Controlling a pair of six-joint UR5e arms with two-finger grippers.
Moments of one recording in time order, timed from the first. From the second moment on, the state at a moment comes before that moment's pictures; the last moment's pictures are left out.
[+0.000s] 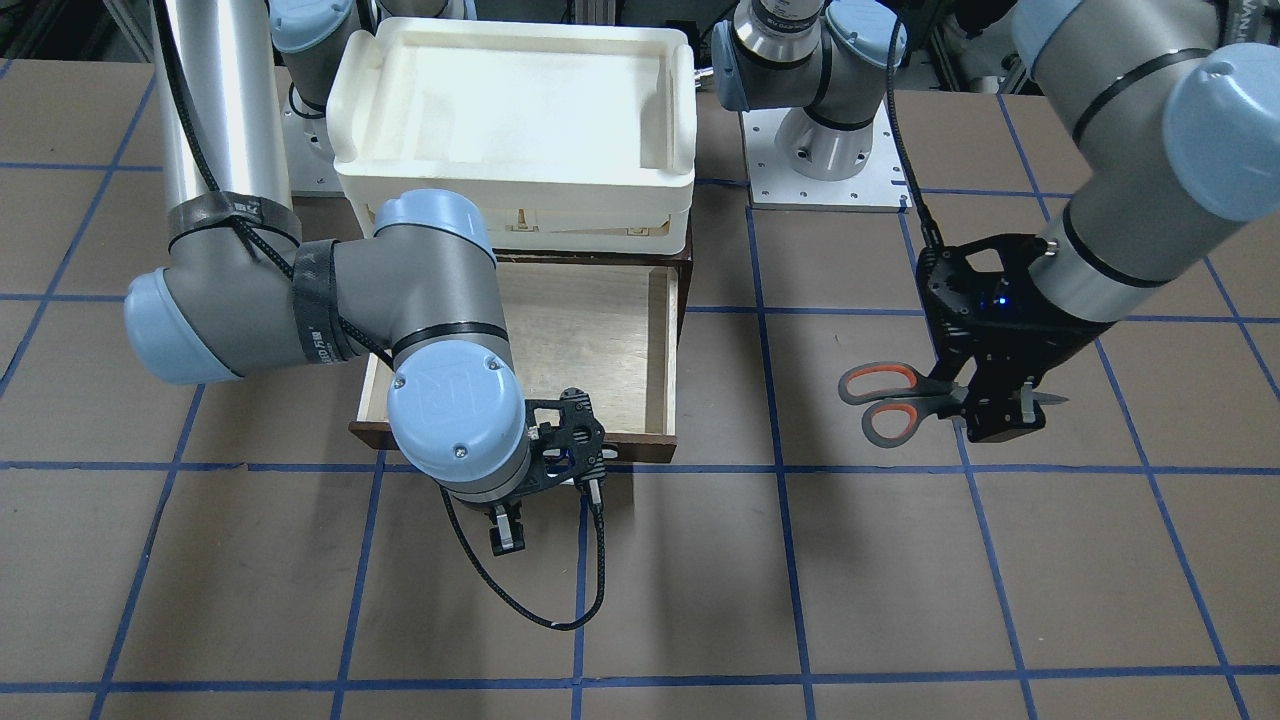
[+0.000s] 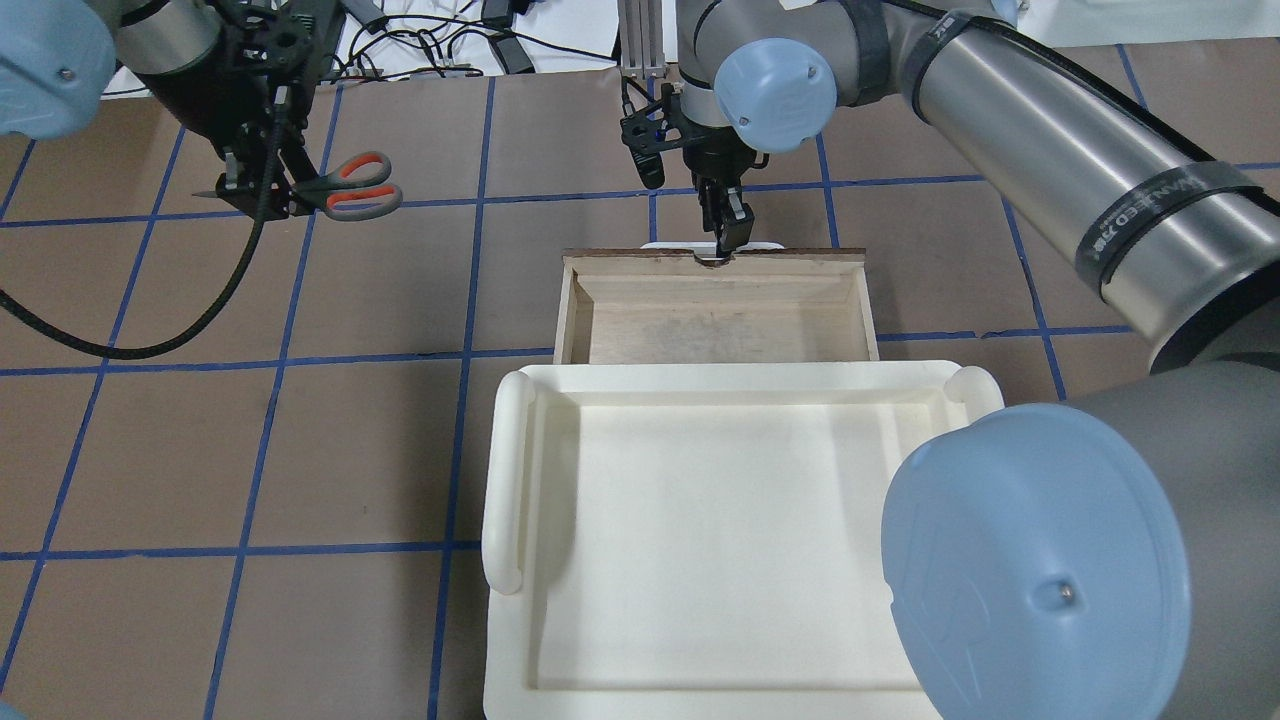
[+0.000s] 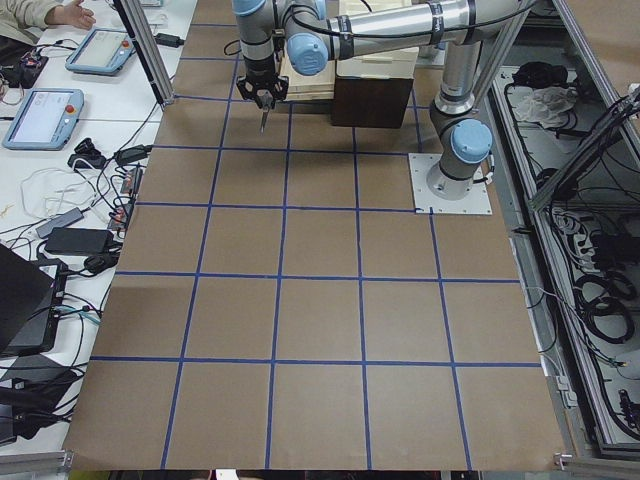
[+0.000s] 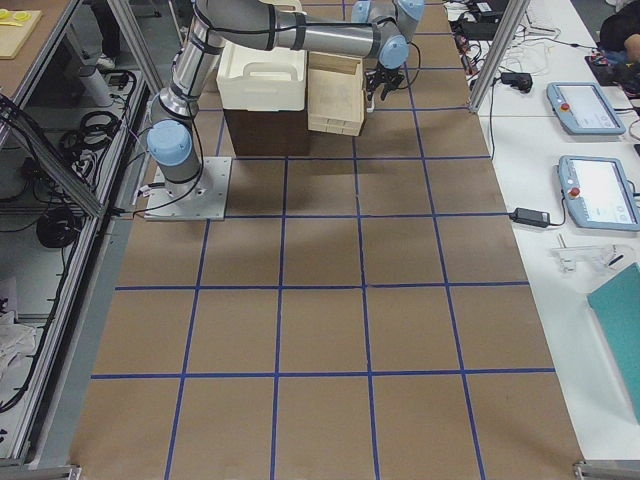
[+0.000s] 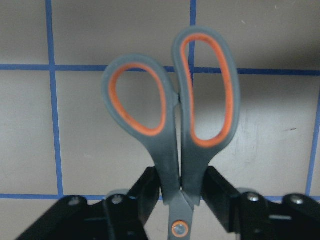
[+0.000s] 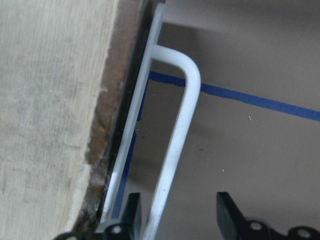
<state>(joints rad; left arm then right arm) -1.45 -1.79 -1.45 -1.50 1.52 1.65 1.81 -0.96 1.22 -1.67 -1.56 -1.57</state>
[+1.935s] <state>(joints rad) -1.85 -1.83 -1.47 -1.40 1.45 1.19 1.66 -1.44 1.45 -1.56 -1.57 -0.75</state>
